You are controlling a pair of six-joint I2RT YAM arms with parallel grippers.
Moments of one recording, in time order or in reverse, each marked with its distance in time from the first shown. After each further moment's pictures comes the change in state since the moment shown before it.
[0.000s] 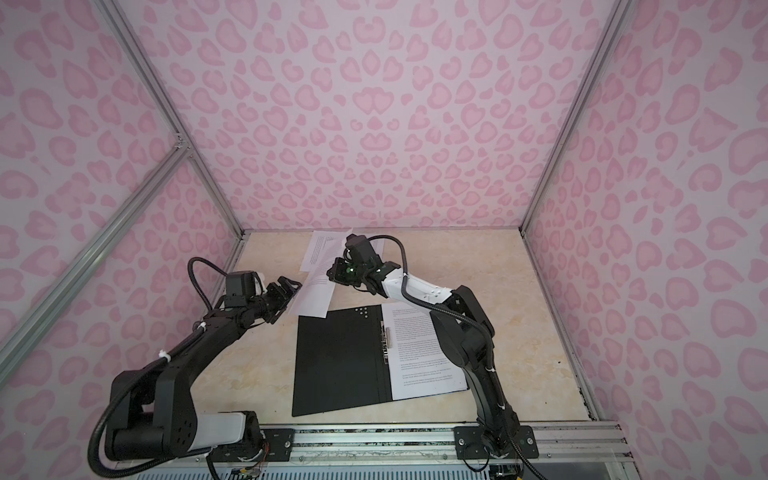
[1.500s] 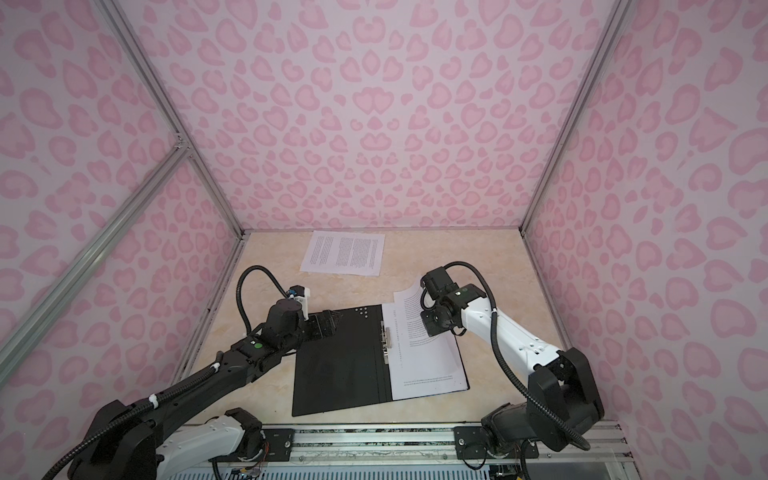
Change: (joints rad) left arm -0.493 -0.157 -0.212 0.075 -0.376 0.201; right arm -0.225 -0.673 -0.645 -0.666 0.379 -0.667
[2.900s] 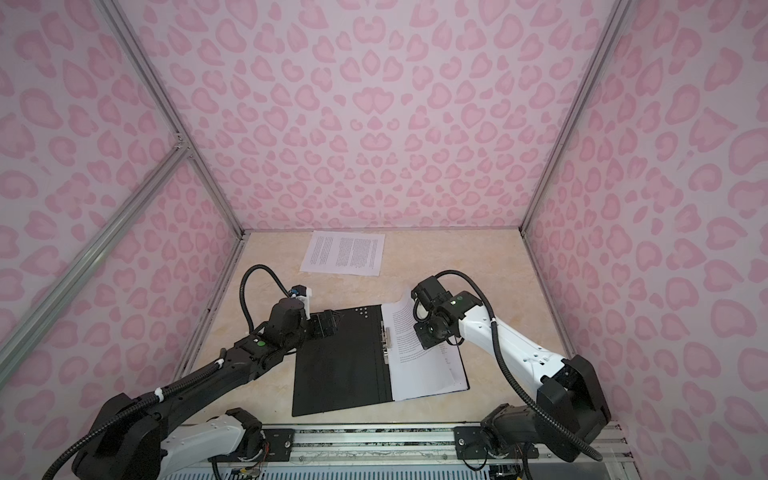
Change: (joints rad) left arm 0.000 0.034 0.008 0.009 0.001 0.000; right arm 0.100 -0.041 -0.018 -0.066 -0.034 0.014
